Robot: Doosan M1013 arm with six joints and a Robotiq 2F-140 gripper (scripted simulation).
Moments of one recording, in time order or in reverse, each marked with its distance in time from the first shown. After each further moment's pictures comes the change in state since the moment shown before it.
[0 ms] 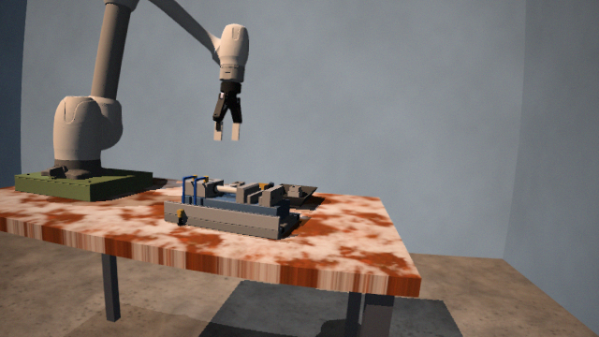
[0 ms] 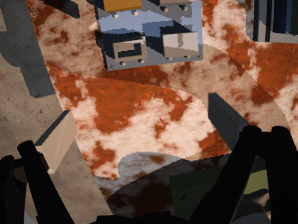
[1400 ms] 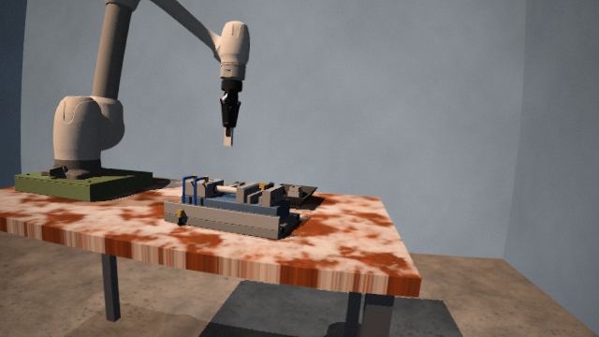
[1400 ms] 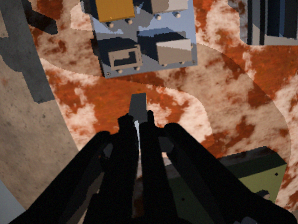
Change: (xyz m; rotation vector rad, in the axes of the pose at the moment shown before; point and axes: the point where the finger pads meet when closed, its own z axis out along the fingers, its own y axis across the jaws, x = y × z) arm 0.012 0.012 -0.005 0.009 0.010 0.027
